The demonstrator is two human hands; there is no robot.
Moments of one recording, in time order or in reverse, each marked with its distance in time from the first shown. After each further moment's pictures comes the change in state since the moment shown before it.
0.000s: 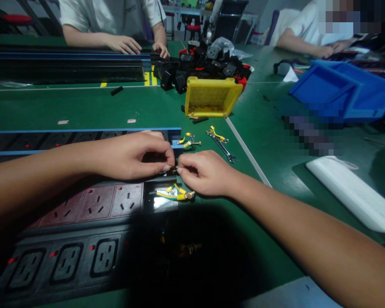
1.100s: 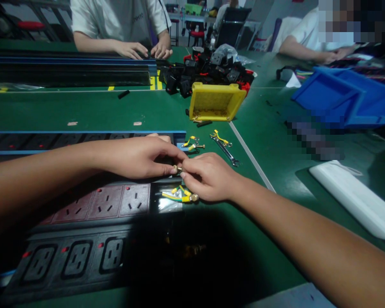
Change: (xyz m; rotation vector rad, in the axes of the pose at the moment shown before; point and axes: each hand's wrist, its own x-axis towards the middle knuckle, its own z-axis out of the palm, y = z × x) left_hand 0.005 0.005 -0.003 0.025 -0.093 -0.065; right_hand 0.001 0.001 0.000 -0.053 0.058 -0.233
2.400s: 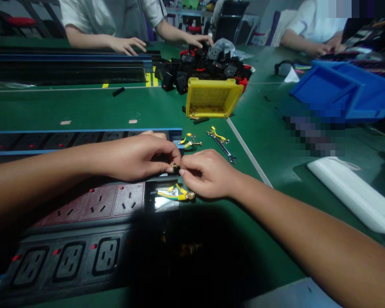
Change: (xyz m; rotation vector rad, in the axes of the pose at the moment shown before) left_hand 0.001 0.000 0.007 0.001 0.082 -0.016; right_hand 0.000 -0.003 -0.004 0.057 0.036 0.047
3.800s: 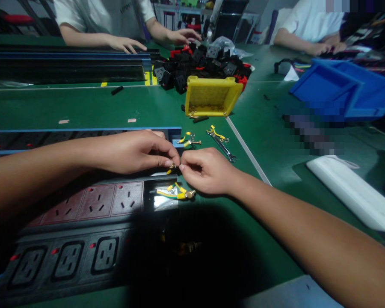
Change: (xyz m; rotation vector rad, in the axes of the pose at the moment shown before) left_hand 0.002 -0.004 -0.006 -0.116 -0.069 0.019; right_hand -0.001 0.001 0.001 0.023 0.033 0.125
